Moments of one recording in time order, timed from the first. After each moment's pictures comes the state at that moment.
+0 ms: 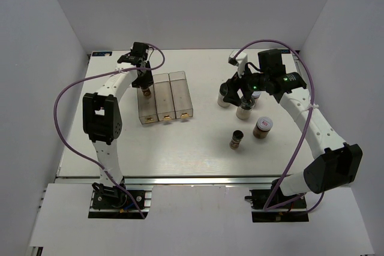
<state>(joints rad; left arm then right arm) -0.20 2.03 1.76 -0.76 -0.22 -0.34 0.34 1.41 1.41 -0.73 -0.59 -0.40</state>
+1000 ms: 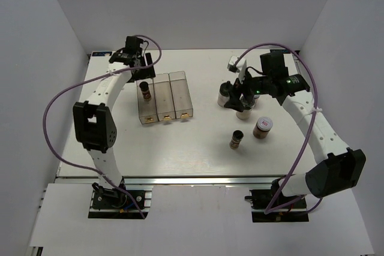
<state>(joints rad) -0.20 1.93 1.76 -0.77 -0.19 -0.33 0.34 1.38 1.39 -0.77 -0.67 -0.53</state>
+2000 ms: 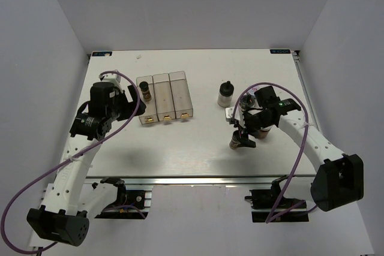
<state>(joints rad) -0.20 0.96 1.06 -0.73 0.02 -0.40 0.35 1.26 0.98 -0.97 -0.74 -1.20</state>
